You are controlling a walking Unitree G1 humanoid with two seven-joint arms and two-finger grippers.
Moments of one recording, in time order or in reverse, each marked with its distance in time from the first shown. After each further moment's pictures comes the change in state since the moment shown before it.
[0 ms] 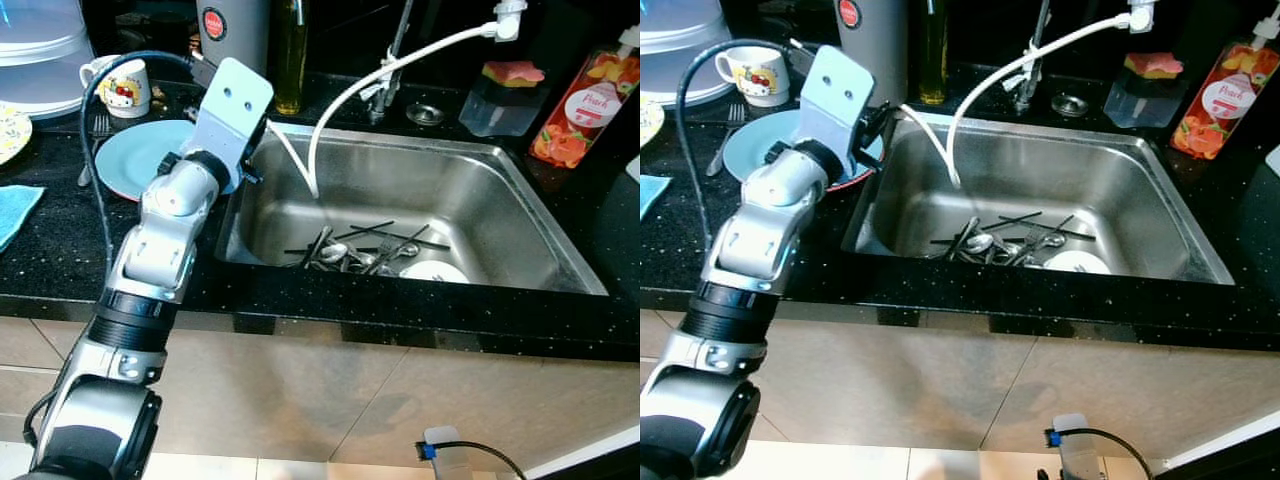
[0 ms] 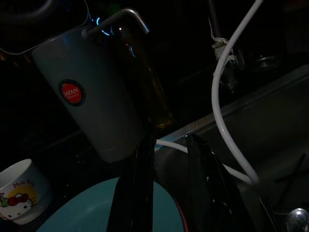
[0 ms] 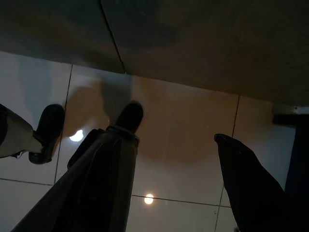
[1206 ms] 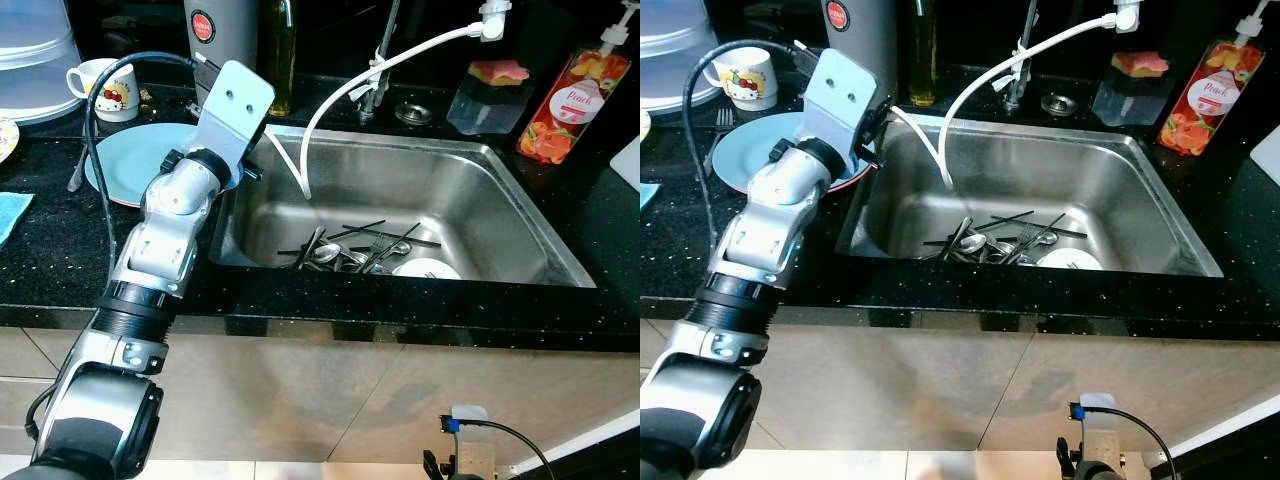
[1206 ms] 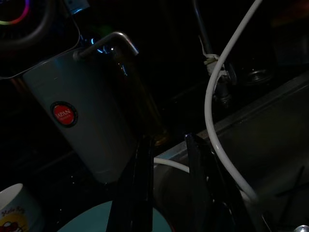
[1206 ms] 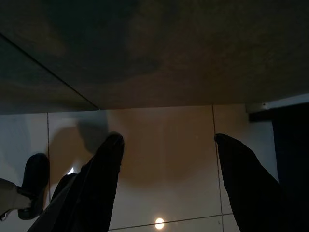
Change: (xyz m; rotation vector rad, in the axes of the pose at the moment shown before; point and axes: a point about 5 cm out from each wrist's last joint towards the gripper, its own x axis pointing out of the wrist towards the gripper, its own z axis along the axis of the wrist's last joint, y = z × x) left arm 0.006 0.002 -0.003 0.025 -0.042 0.006; right arm 0.005 -0.021 0.026 0.122 -0.096 -0.145
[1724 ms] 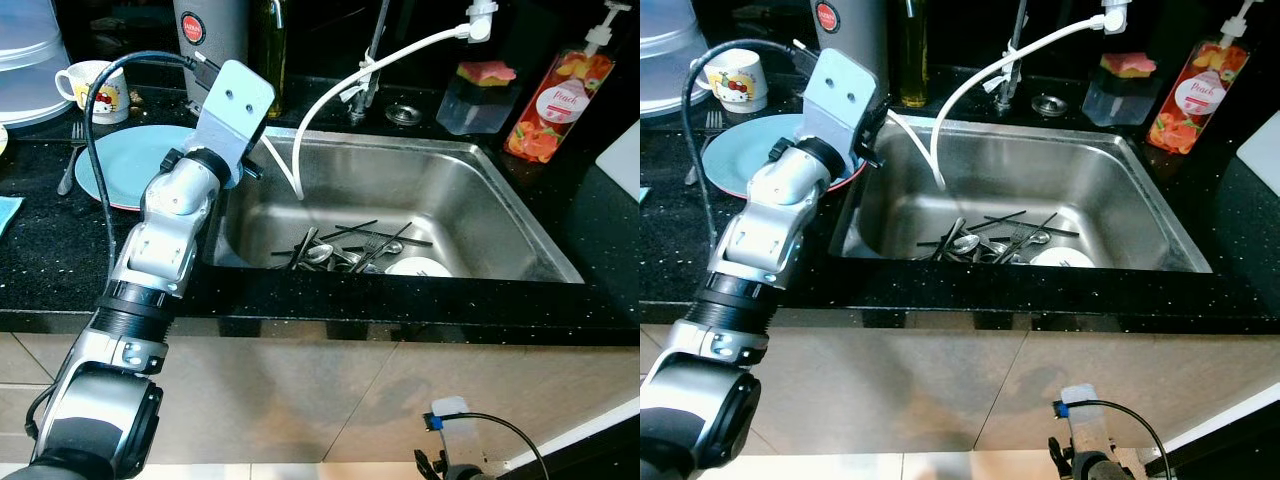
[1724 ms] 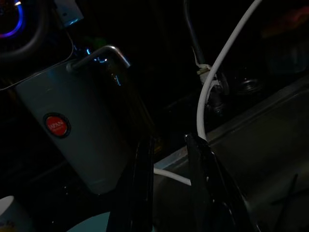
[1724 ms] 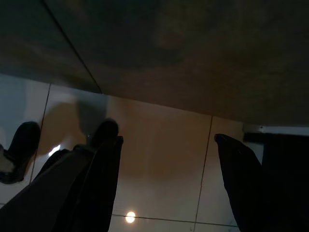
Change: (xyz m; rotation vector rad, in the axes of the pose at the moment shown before) left arm 0.000 0.000 0.001 0.005 -0.014 0.001; right arm 0.003 0.003 0.009 -0.221 0.010 0.144
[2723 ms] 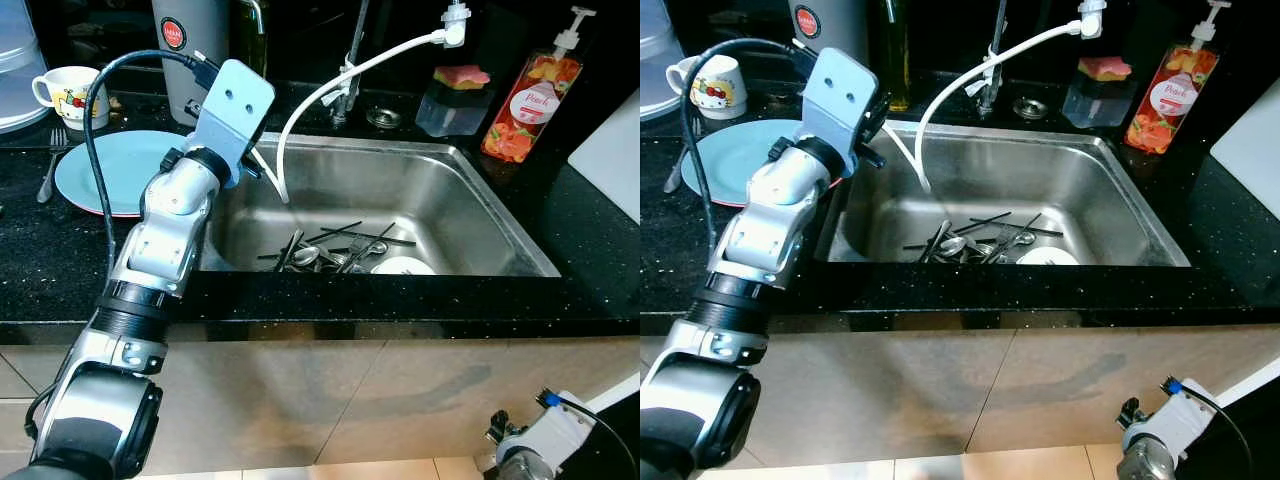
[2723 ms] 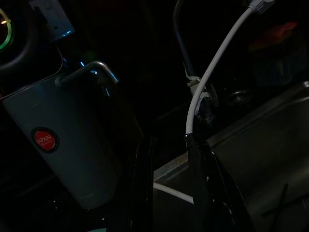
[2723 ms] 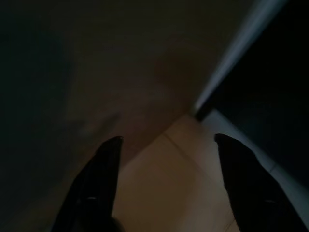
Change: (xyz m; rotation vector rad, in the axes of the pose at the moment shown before) left arm 0.000 0.000 0.001 0.000 -0.012 -0.001; right arm -0.011 -0.061 0.027 0.624 -0.154 -0.573
